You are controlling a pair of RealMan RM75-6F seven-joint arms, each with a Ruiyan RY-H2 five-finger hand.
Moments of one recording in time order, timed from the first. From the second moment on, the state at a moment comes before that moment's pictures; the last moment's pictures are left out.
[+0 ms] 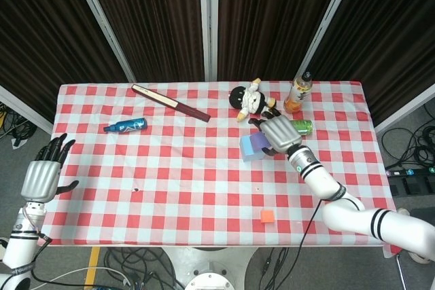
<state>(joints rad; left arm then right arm) -0.26 -1.39 -0.09 -1.22 1.45 1.37 -0.04 0.94 -1.32 0.21 -1.50 -0.93 0.72 -0.40</state>
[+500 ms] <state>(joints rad) -0.25 -1.37 -0.09 -1.23 1.45 1.37 -0.08 1.00 -1.36 0.17 -1.46 -0.82 0.72 -0.46</state>
